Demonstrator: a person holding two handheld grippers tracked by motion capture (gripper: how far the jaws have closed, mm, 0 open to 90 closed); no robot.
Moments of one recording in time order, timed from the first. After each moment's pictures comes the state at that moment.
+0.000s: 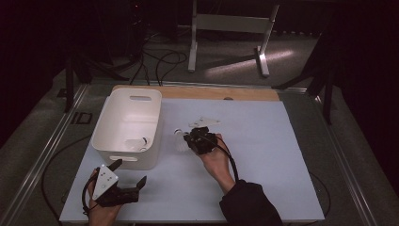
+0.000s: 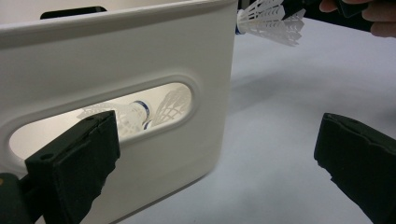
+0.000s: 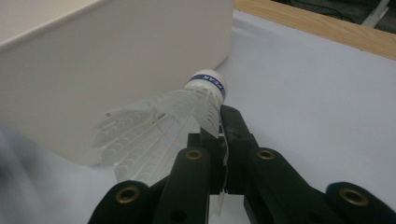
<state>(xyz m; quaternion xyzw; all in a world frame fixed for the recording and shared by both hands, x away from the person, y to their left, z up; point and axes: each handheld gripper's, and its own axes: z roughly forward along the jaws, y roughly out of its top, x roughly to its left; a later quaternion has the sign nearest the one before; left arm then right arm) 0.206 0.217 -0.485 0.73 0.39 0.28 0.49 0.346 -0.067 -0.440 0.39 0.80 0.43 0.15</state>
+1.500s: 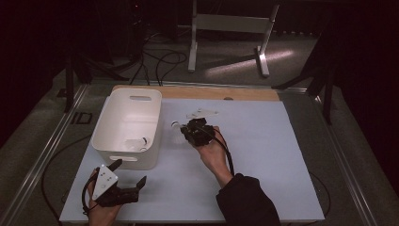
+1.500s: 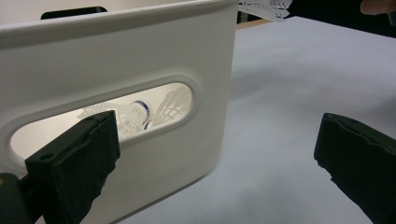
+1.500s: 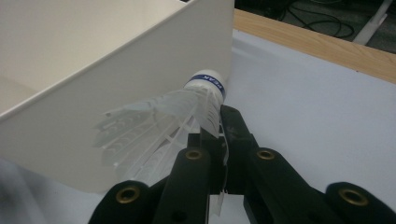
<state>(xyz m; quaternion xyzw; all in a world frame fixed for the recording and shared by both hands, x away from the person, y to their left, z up) 0.206 0.217 -0.485 0.73 0.39 0.28 0.49 0.360 -0.058 -0.421 0.39 0.80 0.44 0.15</state>
